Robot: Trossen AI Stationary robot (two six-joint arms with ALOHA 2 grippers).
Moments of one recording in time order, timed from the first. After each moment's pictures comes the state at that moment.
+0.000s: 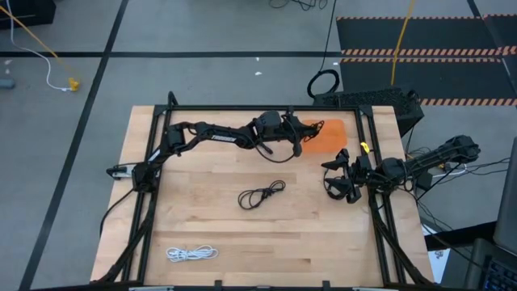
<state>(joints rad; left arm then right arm) 0.29 2.29 1.60 0.65 0.17 0.07 0.29 0.51 0.01 0.80 0.29 0.20</state>
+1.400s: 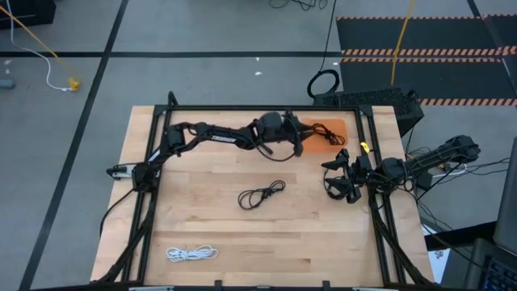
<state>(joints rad) 0.28 2.29 1.60 0.63 0.17 -0.05 0.29 0.51 0.01 0.80 0.29 0.20</state>
